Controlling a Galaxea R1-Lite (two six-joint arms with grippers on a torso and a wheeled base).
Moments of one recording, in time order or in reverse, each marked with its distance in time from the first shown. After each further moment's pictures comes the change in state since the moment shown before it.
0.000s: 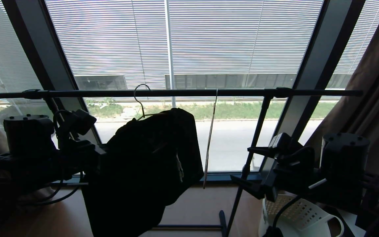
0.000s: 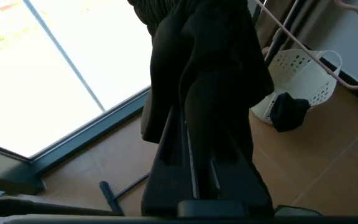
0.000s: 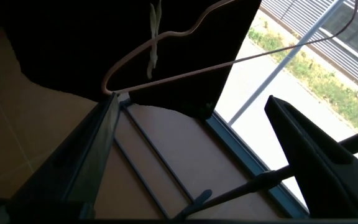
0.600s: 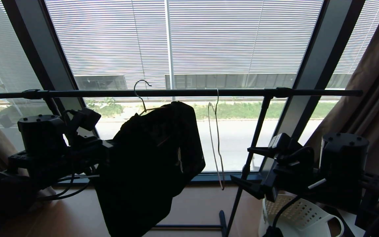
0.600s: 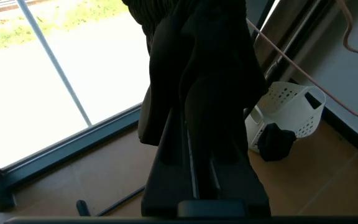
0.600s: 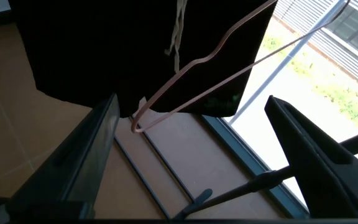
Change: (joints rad) left arm -0.009 0.109 -0.017 -0.167 0.007 -0.114; right arm 0.000 0.003 0.000 0.000 0.000 0.000
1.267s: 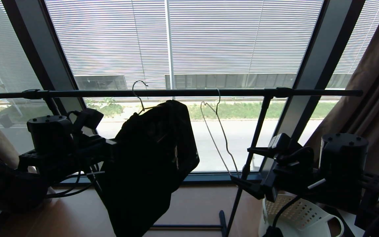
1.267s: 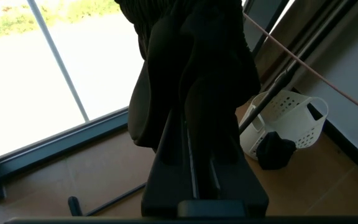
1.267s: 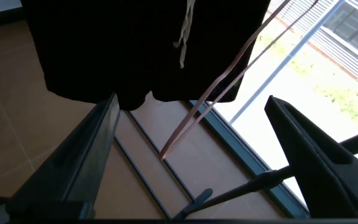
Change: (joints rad) left arm 0.000 0.064 -0.026 -0.048 0.035 -0.061; right arm 0.000 0.002 0.000 0.000 0.000 0.000
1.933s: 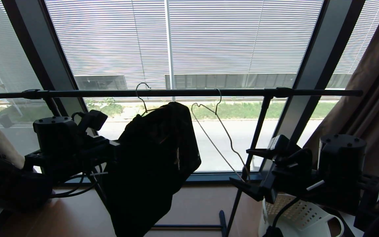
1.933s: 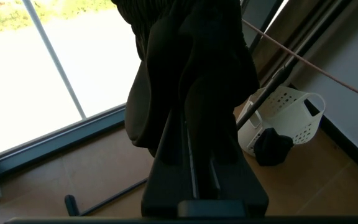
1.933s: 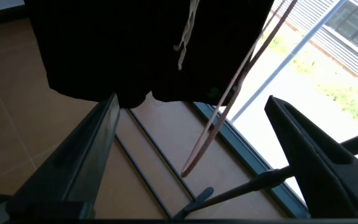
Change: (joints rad) left arm -0.015 0.021 -0.009 0.000 0.000 0.000; right arm 0.009 0.005 0.003 0.000 -0.002 -0.001
